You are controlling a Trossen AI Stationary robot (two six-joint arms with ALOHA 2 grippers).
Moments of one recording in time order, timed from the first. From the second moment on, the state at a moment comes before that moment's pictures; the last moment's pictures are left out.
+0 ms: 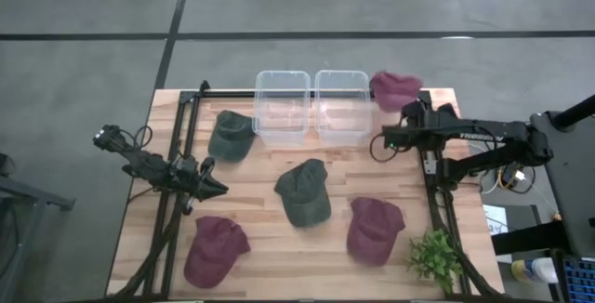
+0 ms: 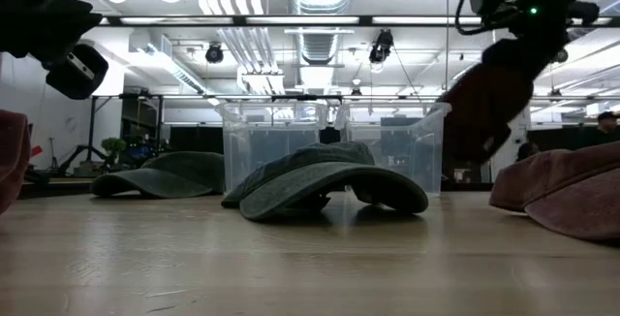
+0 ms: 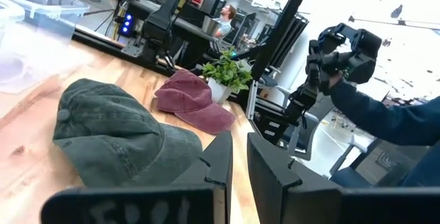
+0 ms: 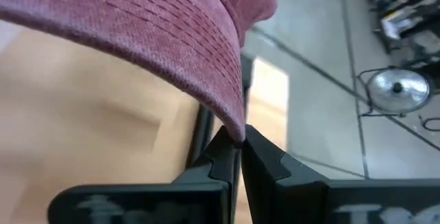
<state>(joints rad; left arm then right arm) -0.56 0.02 0.04 -0.03 -0.36 -0.46 -0.21 1.15 0.99 -1.57 0.90 1.08</state>
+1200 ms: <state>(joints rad) -0.56 0.02 0.04 -0.03 -0.36 -0.42 -0.19 1.10 1.68 -1.41 0.51 0.57</state>
